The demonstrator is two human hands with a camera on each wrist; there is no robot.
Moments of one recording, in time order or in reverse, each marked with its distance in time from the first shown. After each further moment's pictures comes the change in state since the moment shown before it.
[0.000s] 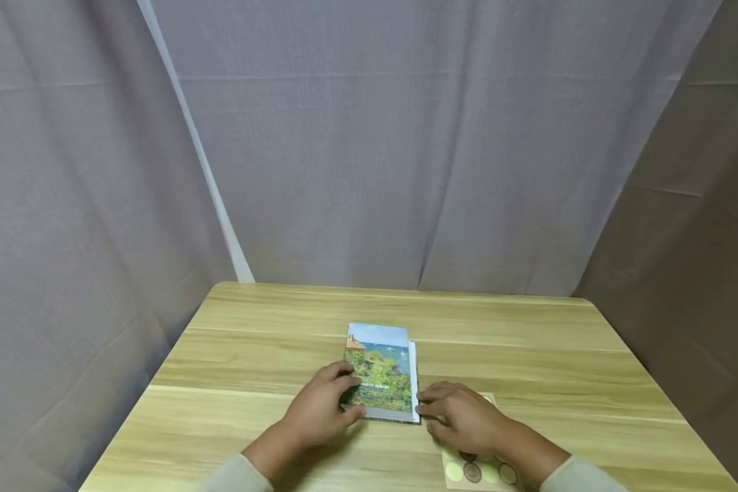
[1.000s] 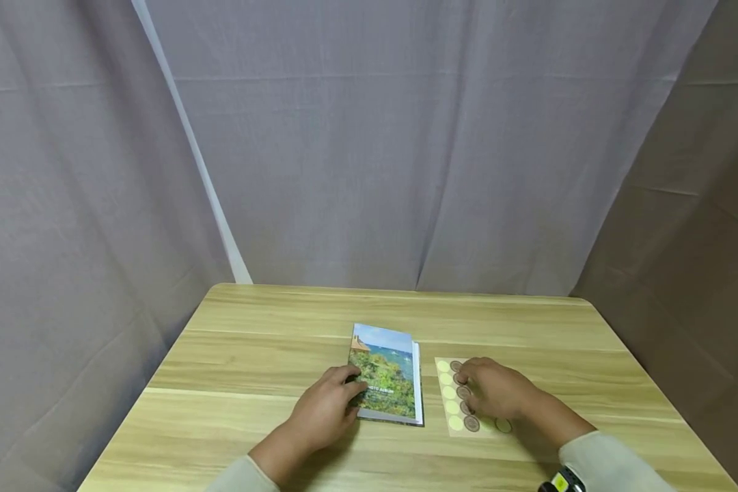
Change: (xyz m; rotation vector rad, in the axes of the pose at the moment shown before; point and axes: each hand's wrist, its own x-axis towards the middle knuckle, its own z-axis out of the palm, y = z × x) left_hand 0.003 0.013 0.002 0.172 0.026 0.133; right_hand -0.020 0.053 -0.032 -0.053 -0.021 0.343
